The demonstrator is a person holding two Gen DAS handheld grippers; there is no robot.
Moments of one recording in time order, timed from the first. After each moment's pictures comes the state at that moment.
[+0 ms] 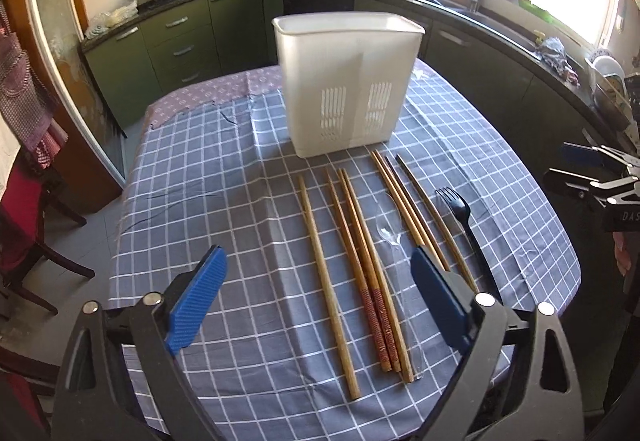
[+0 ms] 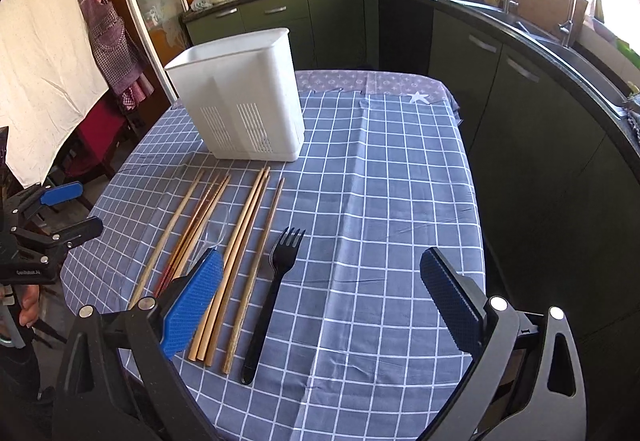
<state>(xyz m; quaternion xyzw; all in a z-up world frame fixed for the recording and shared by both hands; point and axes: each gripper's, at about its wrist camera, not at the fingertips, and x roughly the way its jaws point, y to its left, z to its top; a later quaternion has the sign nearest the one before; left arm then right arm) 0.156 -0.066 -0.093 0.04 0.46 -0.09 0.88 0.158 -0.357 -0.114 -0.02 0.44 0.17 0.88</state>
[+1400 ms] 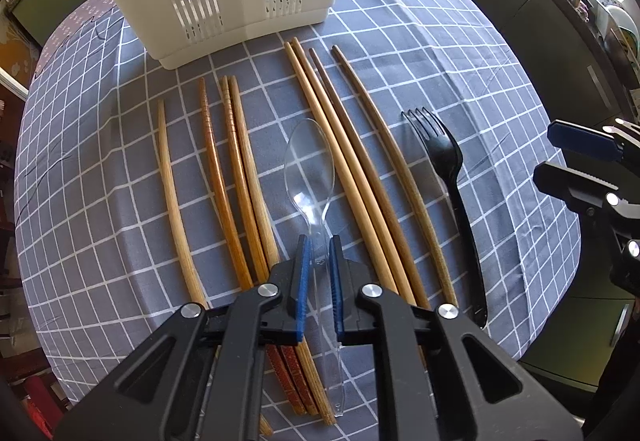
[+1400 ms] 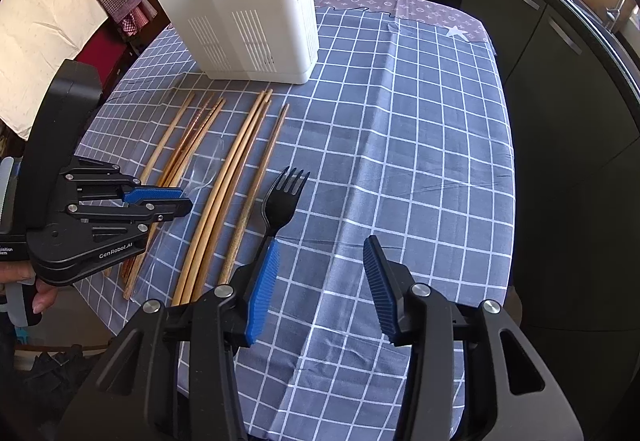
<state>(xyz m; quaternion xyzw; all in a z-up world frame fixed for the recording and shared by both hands) 0.222 -0.146 -0.194 0.05 0.63 -0.13 0.76 0.188 -0.332 -0.150 -0.07 0.55 0.19 0.81</state>
